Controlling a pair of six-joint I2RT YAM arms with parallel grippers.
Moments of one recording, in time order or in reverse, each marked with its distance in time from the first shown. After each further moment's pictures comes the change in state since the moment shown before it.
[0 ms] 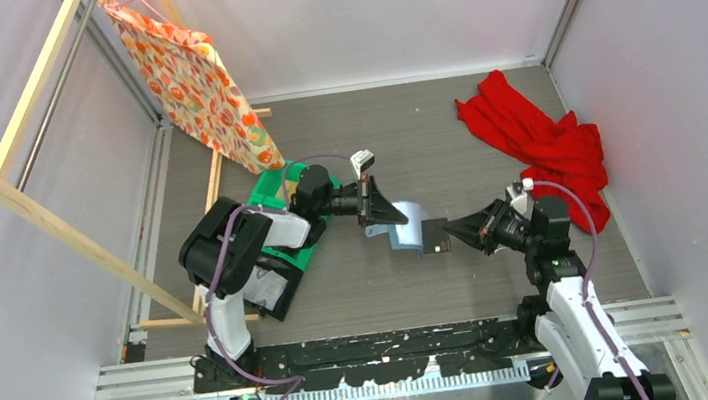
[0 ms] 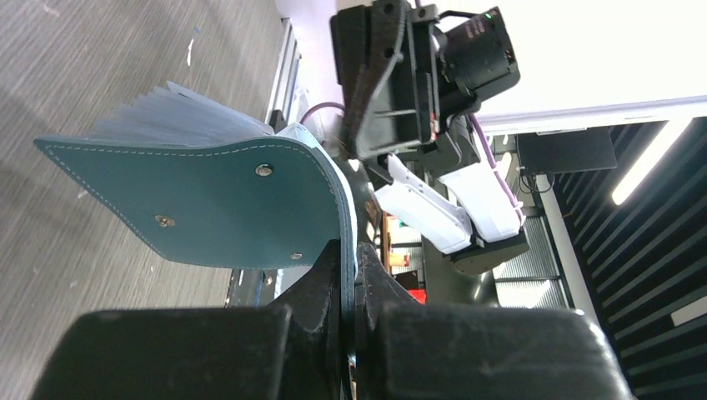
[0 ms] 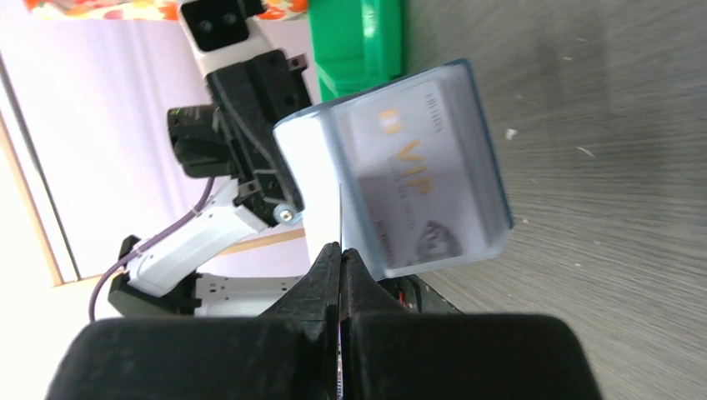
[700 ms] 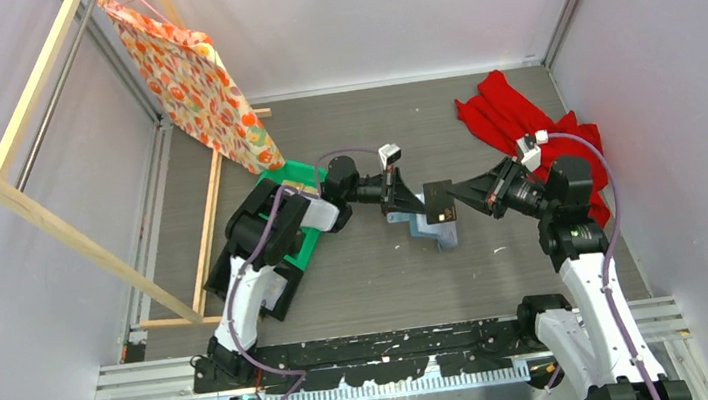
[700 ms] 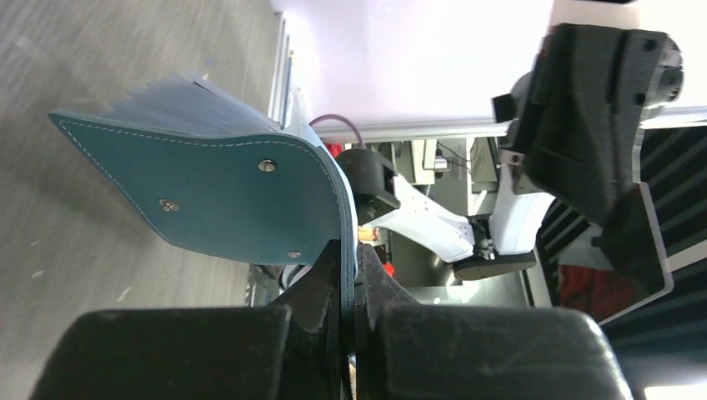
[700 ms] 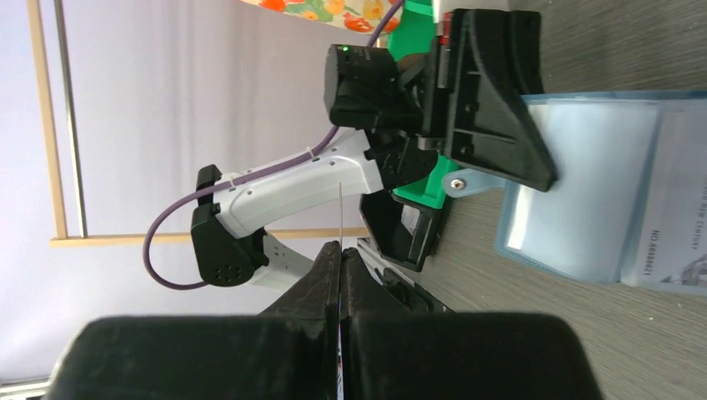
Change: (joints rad) left arm -0.045 0.322 0.362 0.072 0.042 -0.159; right arm -0.008 0.074 0.413 -0.179 -0.027 -0.121
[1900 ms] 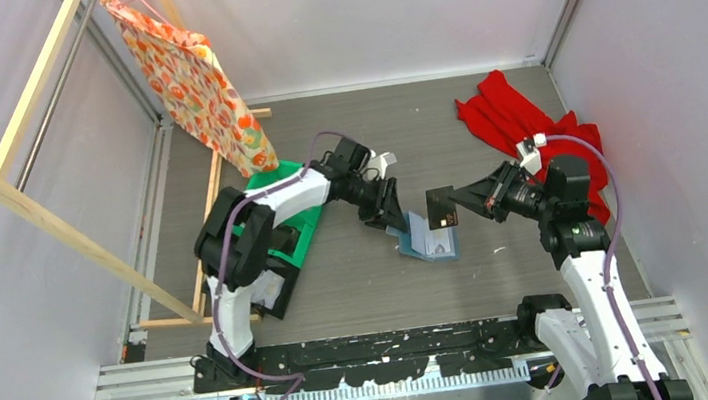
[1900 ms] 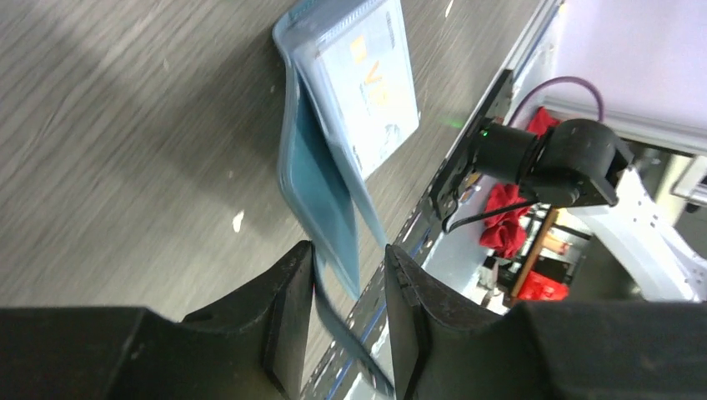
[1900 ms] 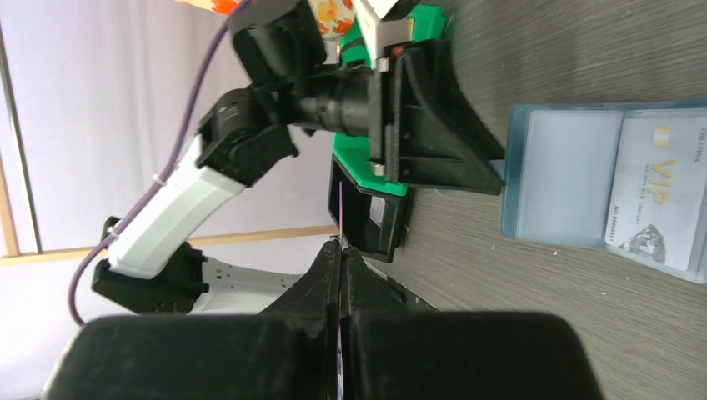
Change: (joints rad) left arm -0.001 -0.192 0.200 -1.455 -0.266 0.998; right arm 0.000 0.009 0.020 -0.136 0.039 -0.107
